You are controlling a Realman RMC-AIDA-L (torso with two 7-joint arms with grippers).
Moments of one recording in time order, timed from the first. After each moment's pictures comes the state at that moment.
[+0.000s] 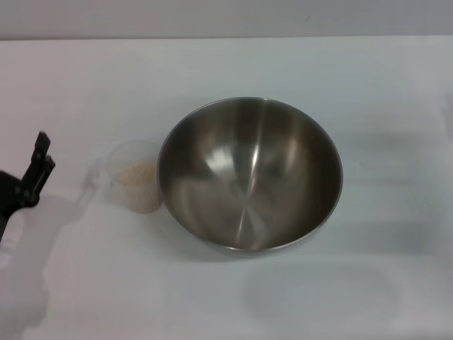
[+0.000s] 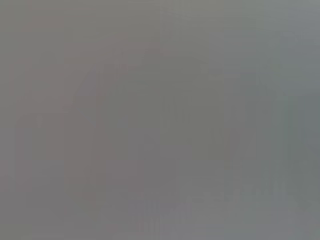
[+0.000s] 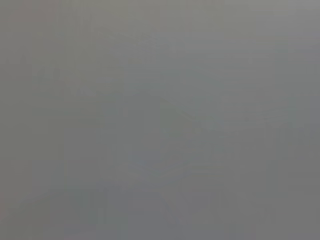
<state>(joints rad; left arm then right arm) -0.14 -2.07 -0.64 -0.25 2.31 1.51 0.00 0.35 2.07 -2.01 -0.11 0.68 -1.52 0.22</state>
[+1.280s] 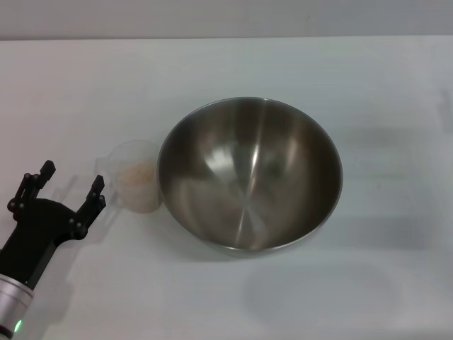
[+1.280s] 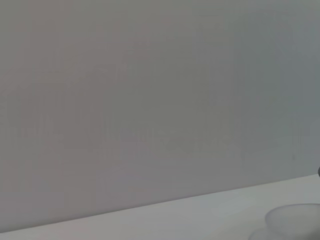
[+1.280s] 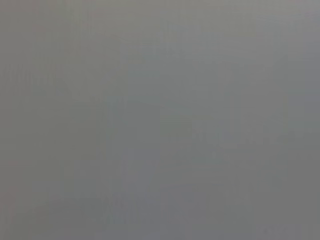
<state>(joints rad) -0.15 -2.08 -0.51 -0.26 2.31 1.31 0.00 0.37 2.08 -2.00 -0.12 0.68 -1.52 0.22</state>
